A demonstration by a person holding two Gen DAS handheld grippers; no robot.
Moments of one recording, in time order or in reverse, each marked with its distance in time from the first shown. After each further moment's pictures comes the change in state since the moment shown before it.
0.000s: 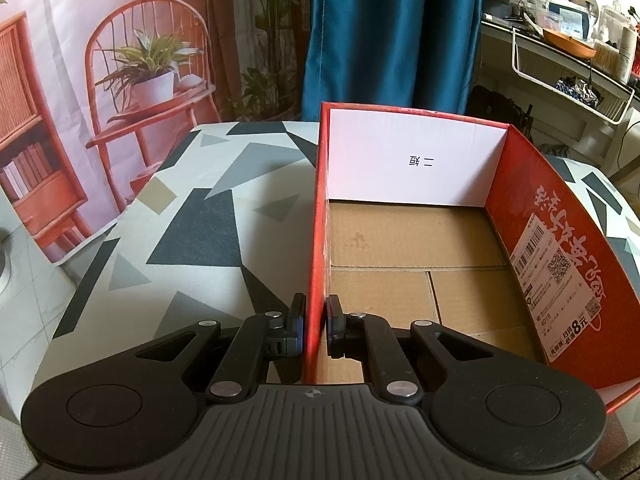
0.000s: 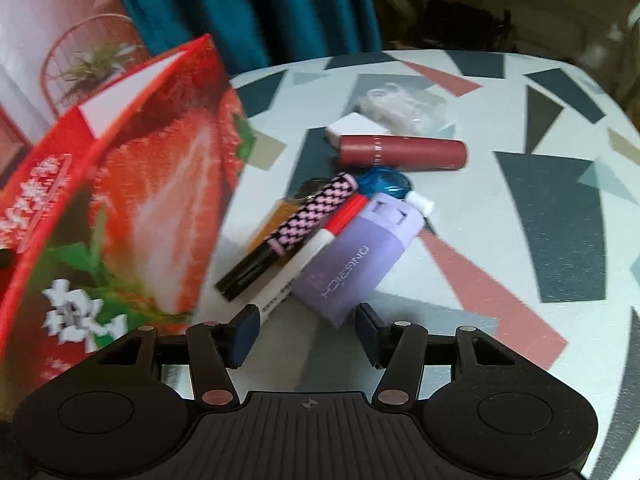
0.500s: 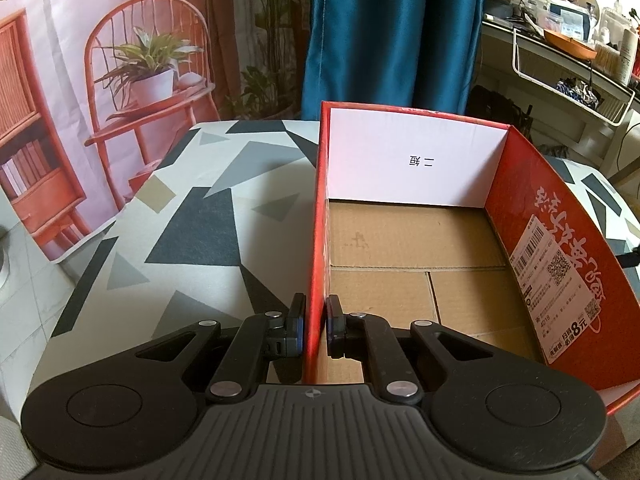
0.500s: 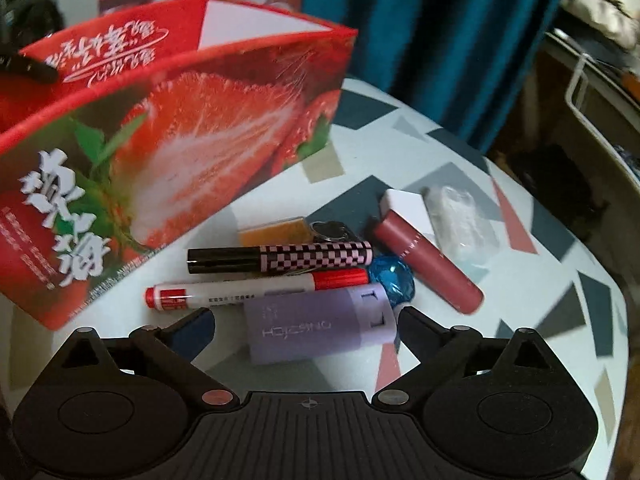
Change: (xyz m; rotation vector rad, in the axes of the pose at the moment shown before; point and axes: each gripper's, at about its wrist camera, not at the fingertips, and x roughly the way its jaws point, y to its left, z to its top) left arm 0.002 0.001 0.000 -0.010 0.003 -0.006; right arm 0.010 0.009 0.021 -0.710 0.006 -0.033
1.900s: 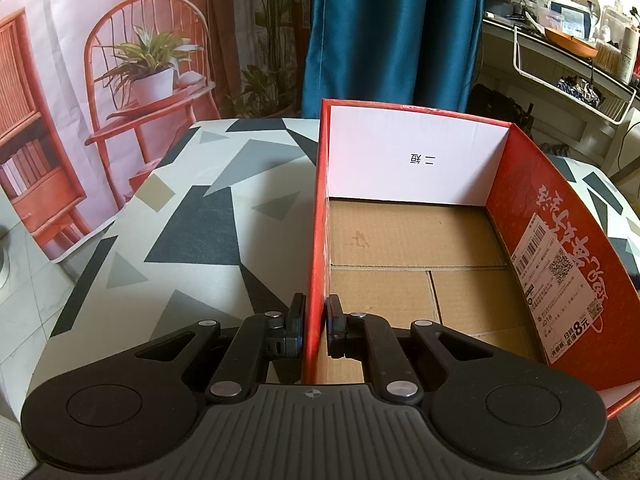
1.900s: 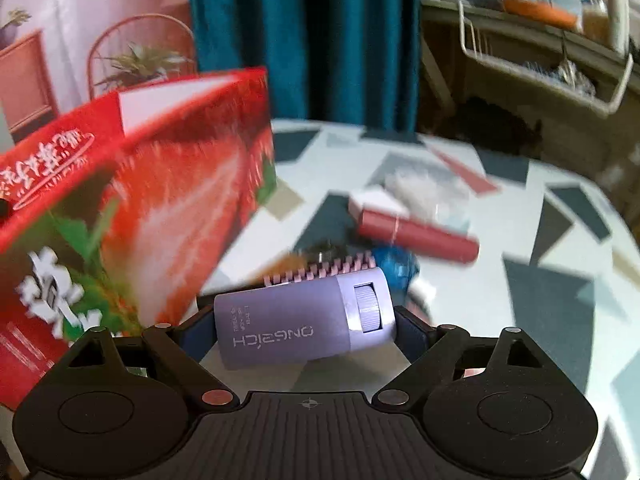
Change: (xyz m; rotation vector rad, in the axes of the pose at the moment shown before) left arm 0.002 0.001 0.001 0.002 0.006 0.000; right arm -0.009 0.021 -0.014 0.420 -0.192 -0.113
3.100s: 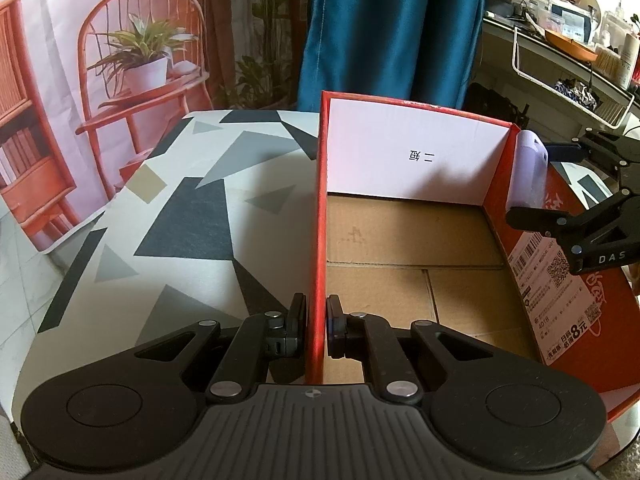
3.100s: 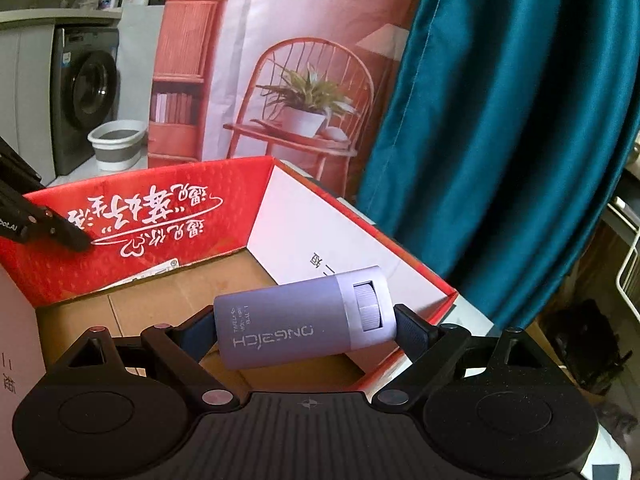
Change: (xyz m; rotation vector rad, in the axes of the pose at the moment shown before) left arm 0.010 0.007 0.001 -0.015 0.018 -0.035; right arm 0.023 0.093 0.115 -0.536 -0.137 0.245
